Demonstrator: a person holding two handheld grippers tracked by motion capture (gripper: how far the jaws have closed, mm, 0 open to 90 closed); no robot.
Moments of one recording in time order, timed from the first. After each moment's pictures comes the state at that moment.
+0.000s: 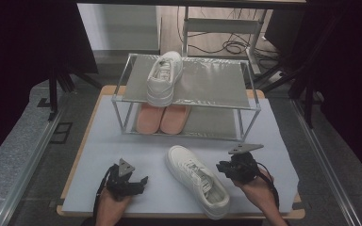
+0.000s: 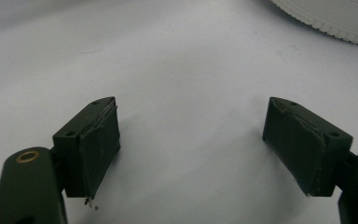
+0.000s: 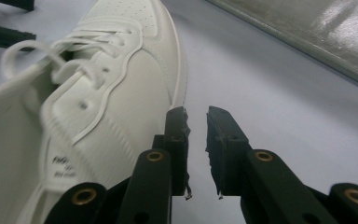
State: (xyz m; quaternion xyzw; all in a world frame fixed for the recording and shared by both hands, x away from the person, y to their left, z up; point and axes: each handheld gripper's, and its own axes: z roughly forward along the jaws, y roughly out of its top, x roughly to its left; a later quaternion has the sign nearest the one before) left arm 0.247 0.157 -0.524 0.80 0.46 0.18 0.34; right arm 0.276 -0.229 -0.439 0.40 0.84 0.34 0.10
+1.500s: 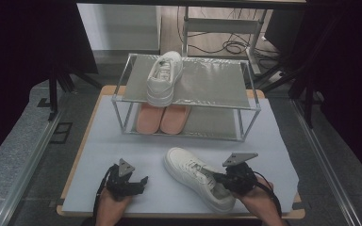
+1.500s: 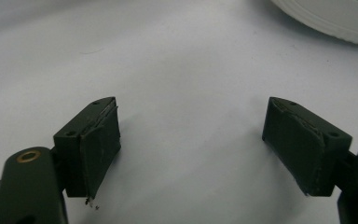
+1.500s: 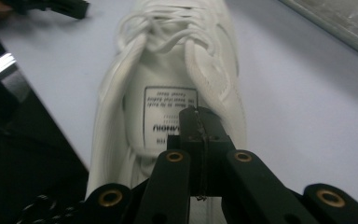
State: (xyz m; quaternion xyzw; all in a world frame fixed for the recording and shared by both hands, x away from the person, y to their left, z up) left arm 0.247 0.157 -0.524 0.80 0.46 0.18 0.34; right arm 0.250 -0.211 -0.431 0.35 0.88 0.32 0.09
